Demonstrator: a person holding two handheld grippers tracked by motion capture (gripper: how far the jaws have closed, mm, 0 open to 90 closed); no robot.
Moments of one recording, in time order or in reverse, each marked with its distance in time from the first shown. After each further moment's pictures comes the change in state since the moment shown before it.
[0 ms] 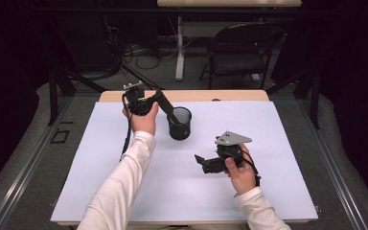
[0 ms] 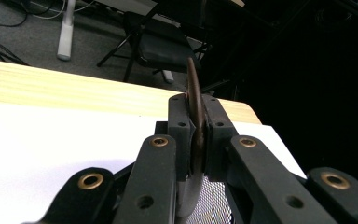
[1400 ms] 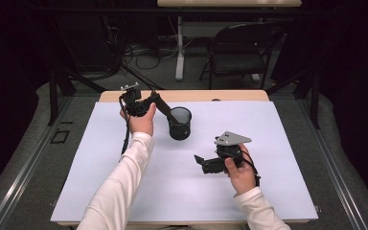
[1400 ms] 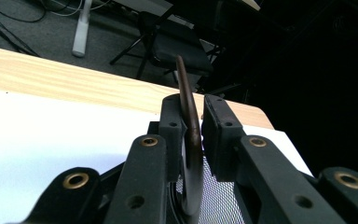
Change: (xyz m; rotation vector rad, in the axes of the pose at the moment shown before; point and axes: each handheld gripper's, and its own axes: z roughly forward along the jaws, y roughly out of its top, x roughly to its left) left arm 0.010 -0.003 -0.001 -0.007 0.052 -0.027; right arm 0.001 0.000 0.001 0.001 0.008 -0.003
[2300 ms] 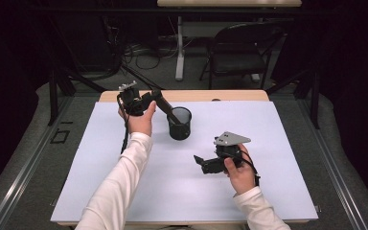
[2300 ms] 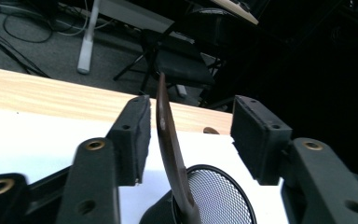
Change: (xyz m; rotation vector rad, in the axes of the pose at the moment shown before) left arm -0.002 0.004 -0.007 -0.069 0.012 0.022; right arm 0.001 0.000 0.001 0.002 0.005 -0.006
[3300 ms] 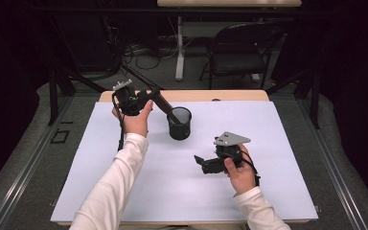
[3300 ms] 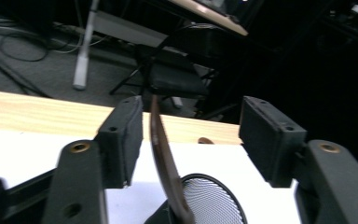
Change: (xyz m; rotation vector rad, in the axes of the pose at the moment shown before) left arm -0.003 0.008 -0.018 -0.046 -0.043 0.055; right arm -0.001 -0.001 0.000 0.003 -0.006 -0.007
